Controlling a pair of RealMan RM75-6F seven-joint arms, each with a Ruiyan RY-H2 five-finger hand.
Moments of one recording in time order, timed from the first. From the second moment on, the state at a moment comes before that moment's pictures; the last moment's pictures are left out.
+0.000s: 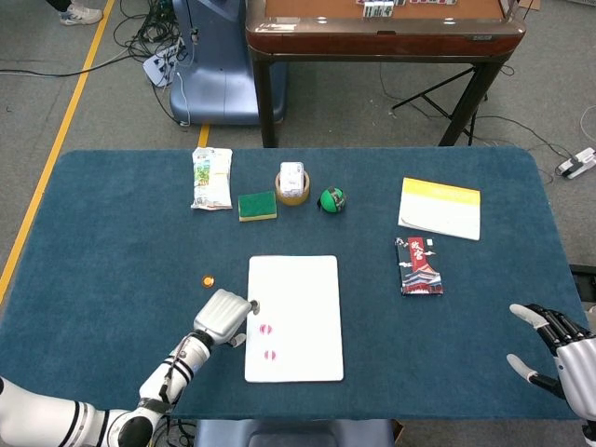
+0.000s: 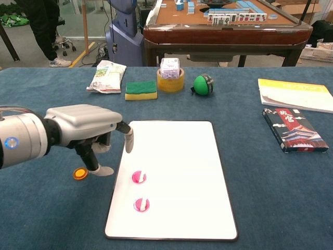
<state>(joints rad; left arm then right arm) -0.87 -1.49 -0.01 -1.89 0.79 1.08 0.79 -0.05 -1.07 -0.02 -1.56 -1.79 1.77 0.09</state>
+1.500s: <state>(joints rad) -0.77 -1.49 0.05 -1.72 0.81 1.03 0.68 -0.03 -1.07 -0.02 -1.58 -1.77 1.72 0.06</state>
